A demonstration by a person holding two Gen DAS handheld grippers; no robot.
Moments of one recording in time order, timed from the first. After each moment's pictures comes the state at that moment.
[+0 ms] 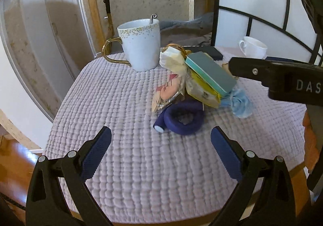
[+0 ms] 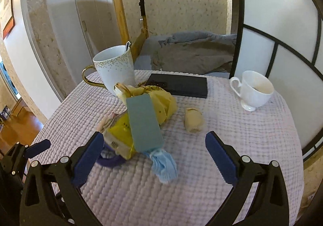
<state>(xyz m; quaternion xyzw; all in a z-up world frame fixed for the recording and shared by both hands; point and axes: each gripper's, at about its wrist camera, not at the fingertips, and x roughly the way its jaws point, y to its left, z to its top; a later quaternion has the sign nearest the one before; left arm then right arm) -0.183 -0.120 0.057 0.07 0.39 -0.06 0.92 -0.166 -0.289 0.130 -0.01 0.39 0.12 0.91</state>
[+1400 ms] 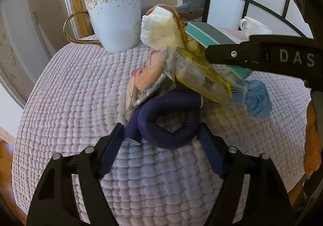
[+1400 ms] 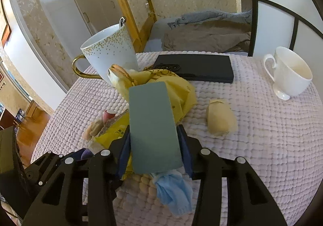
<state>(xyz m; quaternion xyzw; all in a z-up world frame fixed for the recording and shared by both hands) -0.116 -0.130 0.005 0.05 0.44 -0.11 0.89 -0.120 -0.285 0.092 0.04 0.45 0.16 0.88</state>
